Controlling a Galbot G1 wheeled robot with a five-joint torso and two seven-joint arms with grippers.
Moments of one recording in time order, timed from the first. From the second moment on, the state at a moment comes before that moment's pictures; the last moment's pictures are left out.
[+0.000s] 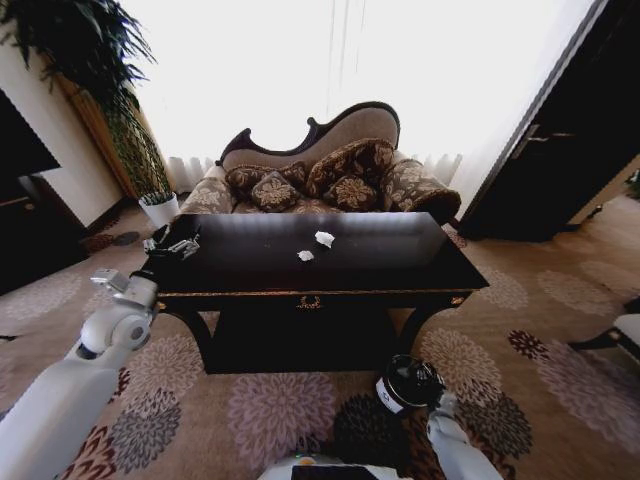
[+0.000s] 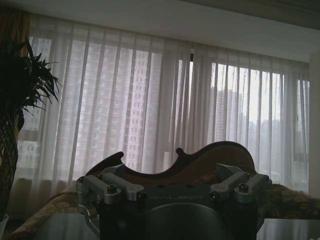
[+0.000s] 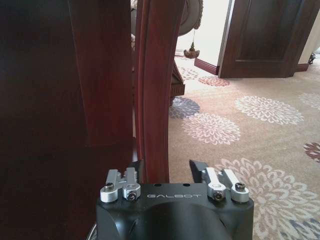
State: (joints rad) left arm 1.13 -0.75 -0.61 -1.93 -0.91 -0.02 -0.07; right arm -1.07 1.24 0.54 0.70 0.43 0.46 -0.01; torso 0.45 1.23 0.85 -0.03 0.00
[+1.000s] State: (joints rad) left arm 1.13 -0.75 -0.61 -1.93 -0.91 -0.02 -0.07; right arm -1.82 1.52 0.68 1.83 0.58 0.45 -0.05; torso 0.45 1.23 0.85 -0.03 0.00
